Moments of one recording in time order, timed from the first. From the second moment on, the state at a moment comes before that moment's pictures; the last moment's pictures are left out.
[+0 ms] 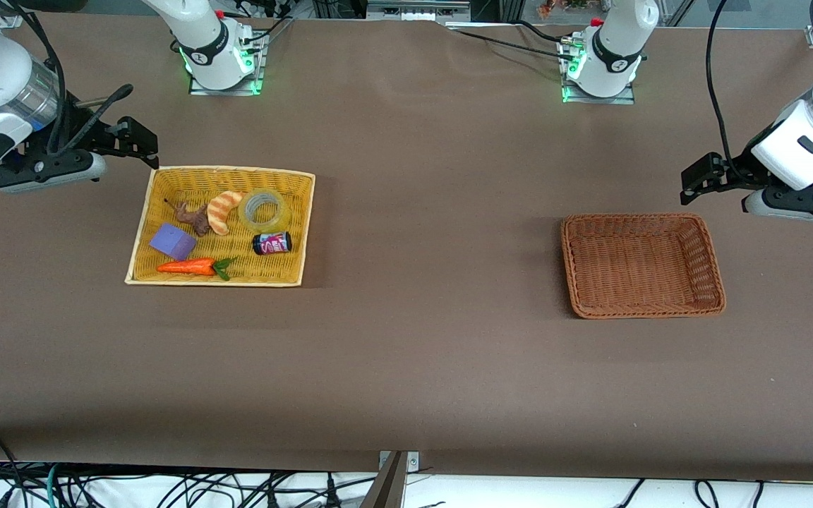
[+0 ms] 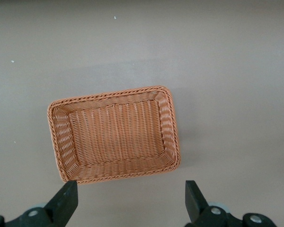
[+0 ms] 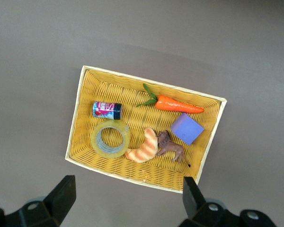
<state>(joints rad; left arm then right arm) 0.05 0.06 -0.13 -1.60 -0.02 1.67 0.00 0.13 -0.01 0.04 -1.68 0.03 1.64 -0.05</state>
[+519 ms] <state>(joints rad) 0.05 0.06 -0.13 -1.60 -0.02 1.67 0.00 0.13 0.00 0.05 -1.68 0.03 1.63 -0.05</state>
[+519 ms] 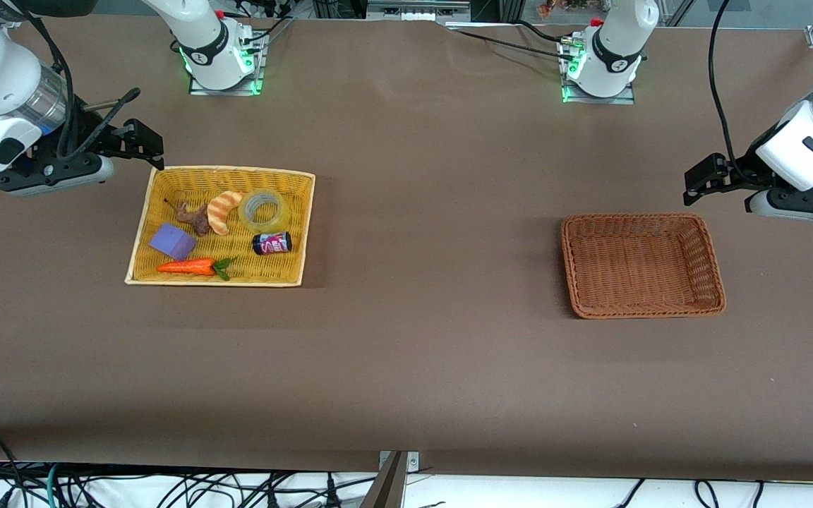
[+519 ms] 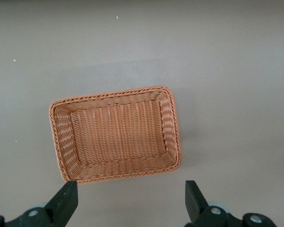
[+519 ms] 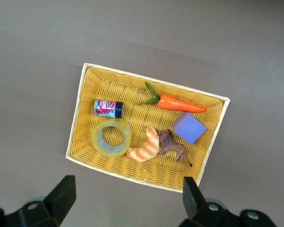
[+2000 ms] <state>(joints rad) 0.05 0.06 -0.14 -1.60 -0.02 1.67 0.00 0.14 0.20 0.16 -2.42 0.01 2.51 0.11</state>
